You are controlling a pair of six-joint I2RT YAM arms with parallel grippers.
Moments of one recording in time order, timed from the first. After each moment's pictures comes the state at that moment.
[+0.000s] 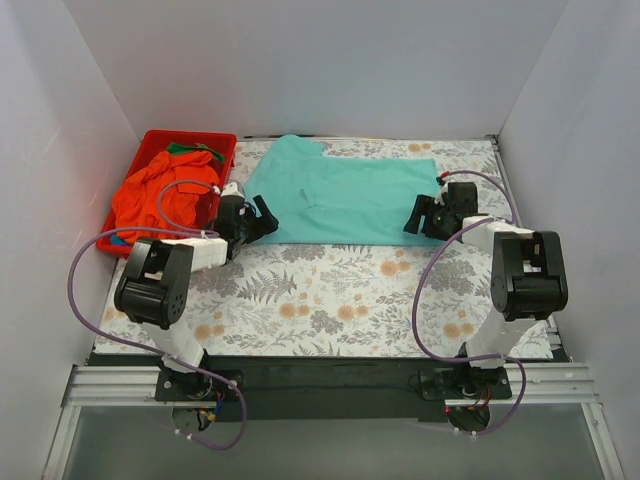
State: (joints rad) left arm -0.24 1.75 0.81 0.33 0.01 -0.60; right arm 0.05 1.74 0.94 -0.07 -0.27 0.26
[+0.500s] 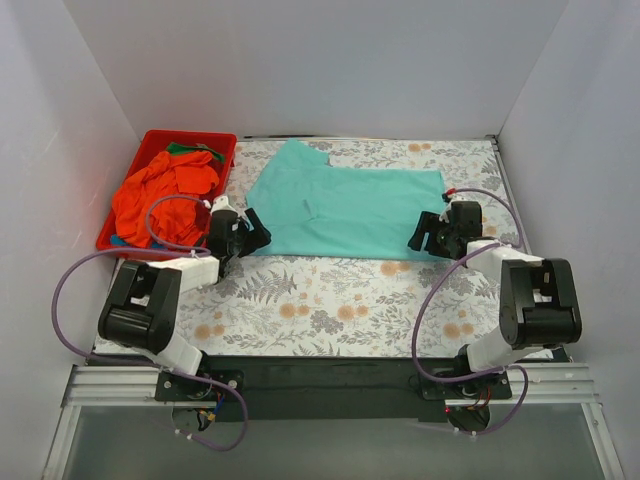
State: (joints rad) left arm -0.24 1.57 0.63 0.33 -0.04 -0.61; right arm 0.06 1.56 0.73 0.02 -0.21 0.28
